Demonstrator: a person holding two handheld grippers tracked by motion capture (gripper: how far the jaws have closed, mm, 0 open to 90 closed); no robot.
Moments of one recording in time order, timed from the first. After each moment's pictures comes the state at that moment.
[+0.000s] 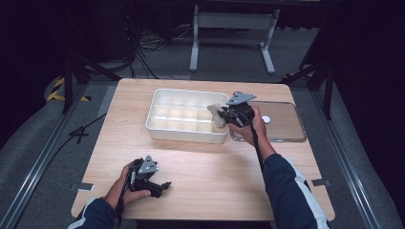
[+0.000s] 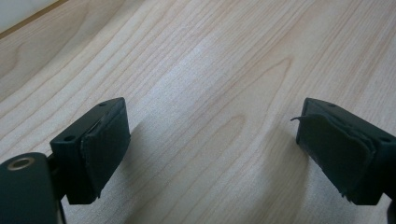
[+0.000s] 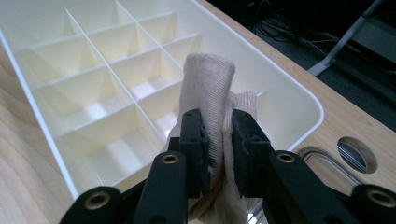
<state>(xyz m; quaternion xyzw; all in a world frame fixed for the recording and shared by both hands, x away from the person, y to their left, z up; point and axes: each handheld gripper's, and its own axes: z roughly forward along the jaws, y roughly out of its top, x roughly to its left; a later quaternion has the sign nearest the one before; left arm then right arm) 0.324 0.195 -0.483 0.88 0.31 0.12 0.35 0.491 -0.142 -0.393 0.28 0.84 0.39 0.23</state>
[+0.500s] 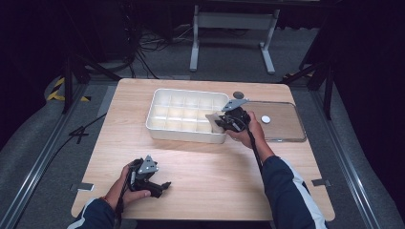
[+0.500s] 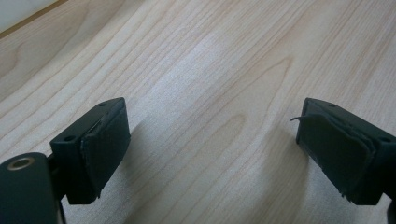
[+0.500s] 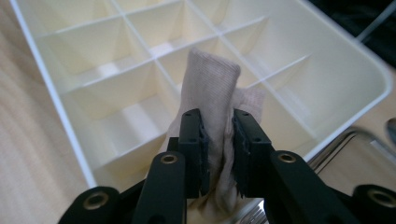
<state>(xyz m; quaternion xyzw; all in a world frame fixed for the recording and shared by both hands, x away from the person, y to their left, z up) 0.324 0.196 -0.483 0.88 0.31 0.12 0.35 0.493 -0.136 -0.415 0.27 0.88 0.35 0.17</state>
